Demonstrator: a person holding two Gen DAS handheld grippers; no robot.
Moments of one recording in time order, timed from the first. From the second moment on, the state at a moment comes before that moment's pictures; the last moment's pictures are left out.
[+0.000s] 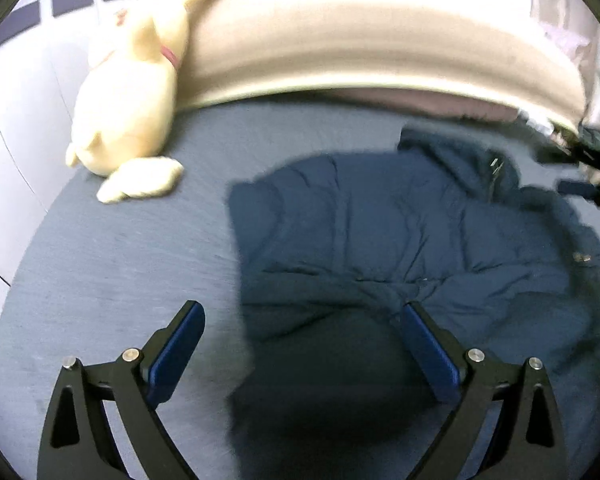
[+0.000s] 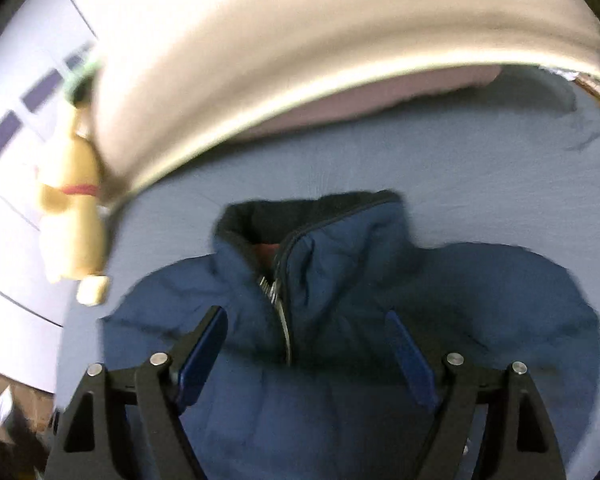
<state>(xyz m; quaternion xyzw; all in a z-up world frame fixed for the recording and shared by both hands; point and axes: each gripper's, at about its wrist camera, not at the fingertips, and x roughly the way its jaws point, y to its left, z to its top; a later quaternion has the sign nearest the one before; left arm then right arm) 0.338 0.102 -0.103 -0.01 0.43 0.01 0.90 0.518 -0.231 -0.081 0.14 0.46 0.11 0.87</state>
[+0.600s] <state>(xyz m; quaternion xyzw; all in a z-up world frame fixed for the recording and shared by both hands) 0.112 0.173 -0.088 -0.03 0.44 0.01 0.90 0.129 -0.420 -0.104 0.23 0.45 0.06 0.86</state>
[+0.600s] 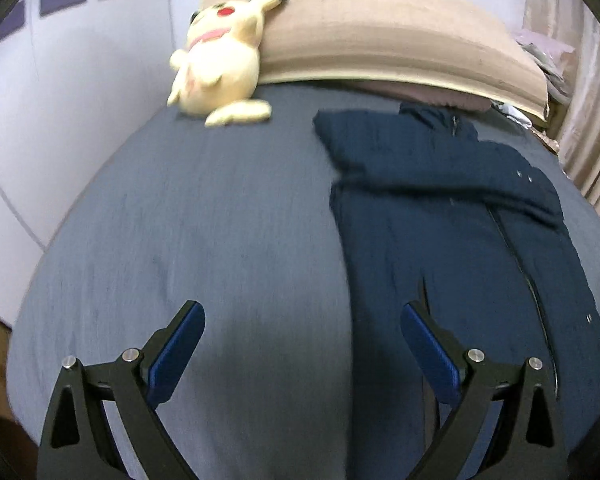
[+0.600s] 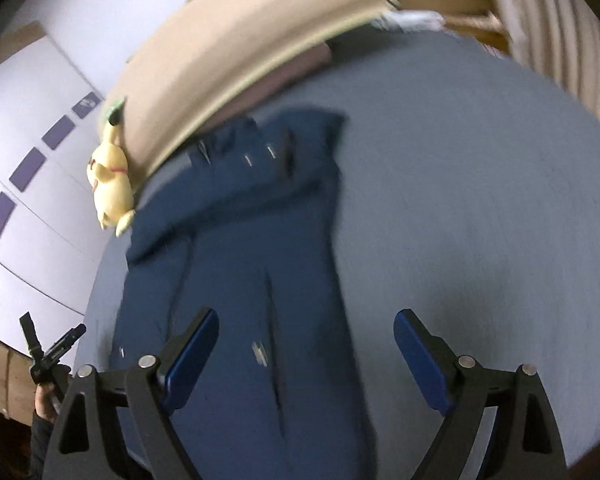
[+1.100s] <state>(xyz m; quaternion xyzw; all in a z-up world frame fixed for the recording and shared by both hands) 0.033 0.154 -0.147 -0.12 0.53 -0.03 0.84 0.063 -0.406 -0.189 0.32 0.49 0.13 0.80</state>
